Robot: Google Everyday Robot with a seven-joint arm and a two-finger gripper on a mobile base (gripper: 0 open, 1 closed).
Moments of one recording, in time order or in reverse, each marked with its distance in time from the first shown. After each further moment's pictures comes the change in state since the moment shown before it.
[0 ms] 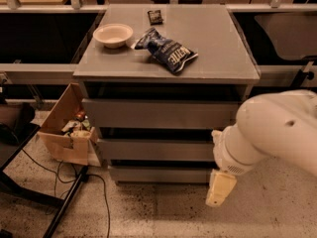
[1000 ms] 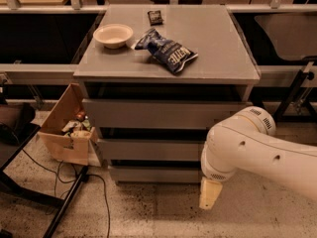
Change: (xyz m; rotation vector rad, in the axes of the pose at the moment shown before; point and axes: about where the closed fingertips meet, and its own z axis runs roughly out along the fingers) arm 0.013 -0.004 0.084 0.004 0.129 -0.021
